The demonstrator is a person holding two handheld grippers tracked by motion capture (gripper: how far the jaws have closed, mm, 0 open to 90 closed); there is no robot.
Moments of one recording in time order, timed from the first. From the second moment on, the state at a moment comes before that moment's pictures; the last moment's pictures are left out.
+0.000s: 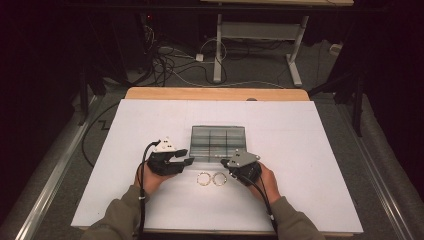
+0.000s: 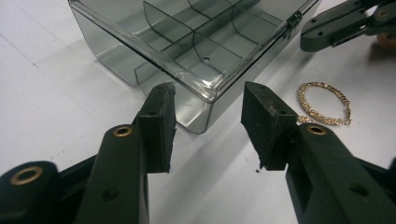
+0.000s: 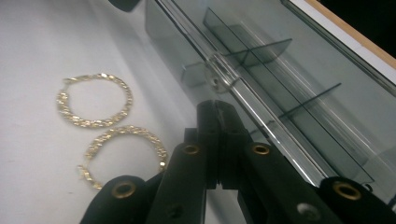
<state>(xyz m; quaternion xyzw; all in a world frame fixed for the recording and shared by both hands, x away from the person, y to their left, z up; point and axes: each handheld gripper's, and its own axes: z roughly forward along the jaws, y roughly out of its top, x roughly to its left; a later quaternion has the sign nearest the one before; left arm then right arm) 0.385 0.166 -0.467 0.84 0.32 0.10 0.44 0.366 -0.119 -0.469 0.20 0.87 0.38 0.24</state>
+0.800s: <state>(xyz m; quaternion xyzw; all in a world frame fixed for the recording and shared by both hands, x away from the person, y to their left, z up) 0.388 0.160 -0.467 0.84 0.32 0.12 0.42 0.369 -0.113 -0.472 0.21 0.86 0.38 0.26</state>
